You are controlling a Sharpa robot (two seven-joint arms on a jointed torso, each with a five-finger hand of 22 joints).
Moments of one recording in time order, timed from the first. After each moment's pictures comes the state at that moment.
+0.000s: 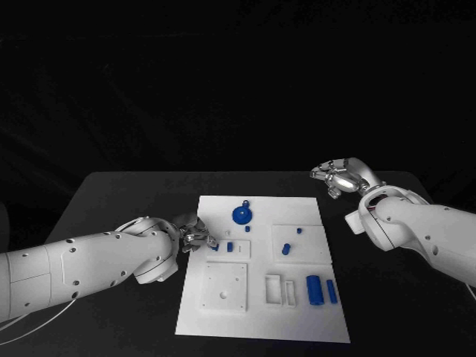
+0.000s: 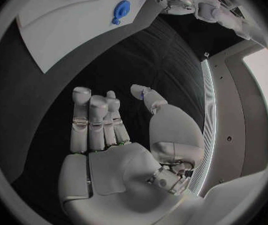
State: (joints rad) left arm 1.27 -0.75 -0.24 1.42 -0.98 -0.31 -0.36; left_hand 0.90 -0.05 0.66 -0.25 0.39 1.06 0.06 0.35 0.75 1.42 -0.13 1.00 0.71 1.25 -0.19 1.42 0.58 0.11 0.92 -0.13 1.32 1.07; right arm 1.22 -0.76 -0.01 1.25 -0.78 -0.55 0.08; right_hand 0.83 -0.11 0.42 -0.17 0.77 0.87 0.14 0.27 0.46 1.03 0.04 1.14 1.07 1.24 -0.08 1.19 0.98 0.20 1.16 -0.02 0.86 1.31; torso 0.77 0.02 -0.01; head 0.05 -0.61
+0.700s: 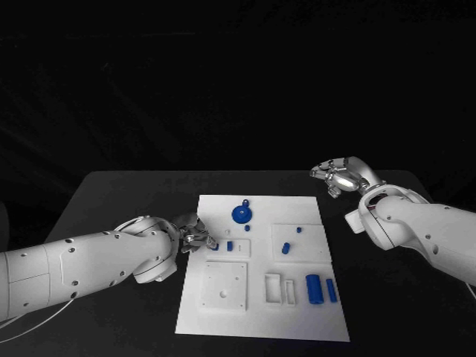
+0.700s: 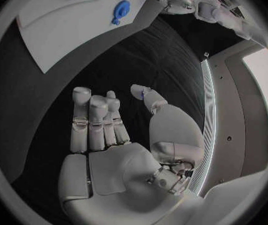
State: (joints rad) left arm 1.27 -0.75 -0.24 1.43 -0.99 -0.28 -0.37; left_hand 0.90 -0.05 0.66 -0.25 0.40 1.06 0.06 0.35 0.75 1.42 -0.13 1.00 0.71 1.26 -0.19 1.43 0.58 0.11 0.92 -0.13 1.33 1.07; right arm 1.22 -0.76 -0.01 1.25 -0.78 -0.55 0.08; right_hand 0.83 -0.11 0.42 -0.17 0.77 0.87 0.14 0.27 0.46 1.03 0.04 1.14 1.06 1.24 -0.08 1.19 0.98 0.20 1.16 -0.02 0.86 1.31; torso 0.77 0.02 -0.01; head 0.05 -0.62
